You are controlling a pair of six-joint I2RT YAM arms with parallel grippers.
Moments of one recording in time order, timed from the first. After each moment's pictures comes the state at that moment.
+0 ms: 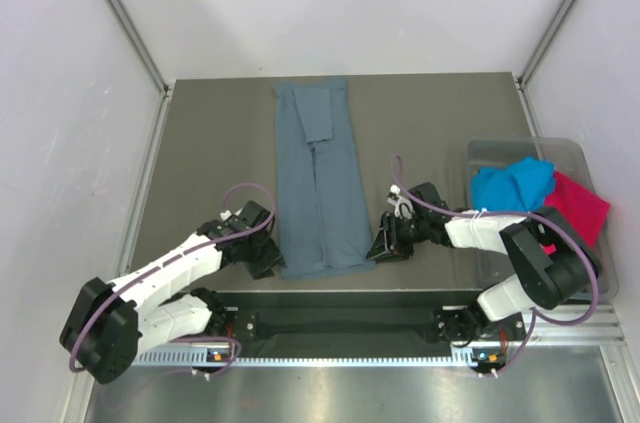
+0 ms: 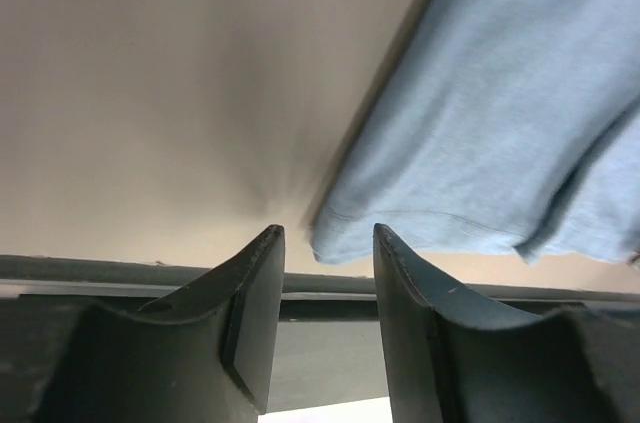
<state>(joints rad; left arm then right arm) -0.62 1.04 0.51 -0.68 0.03 -1.16 0.51 1.47 0.48 -0.01 -0.68 0.67</state>
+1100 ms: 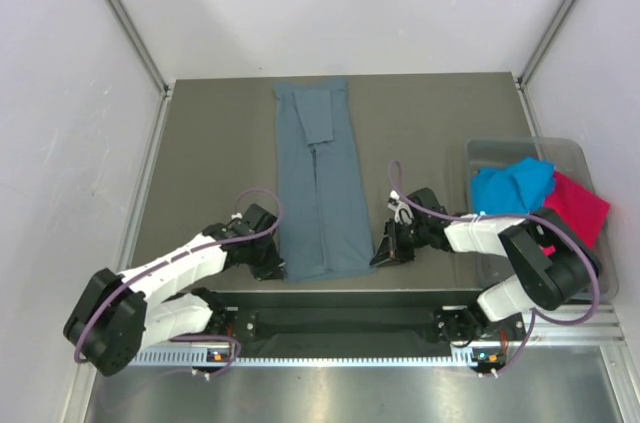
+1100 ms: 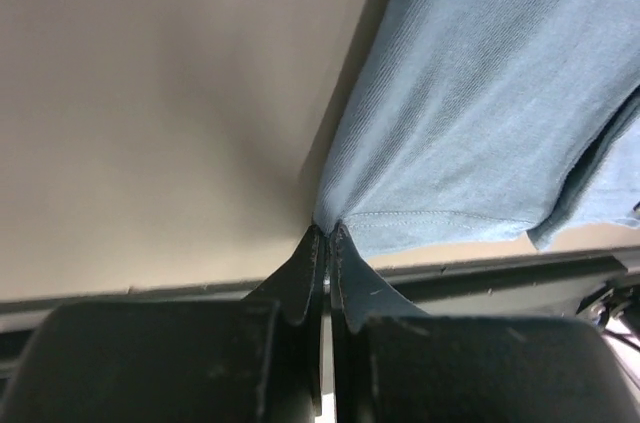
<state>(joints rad) -0.62 1.11 0.46 -0.57 0.14 -1.07 0.53 1.48 0.45 0.01 -0.66 0.68</state>
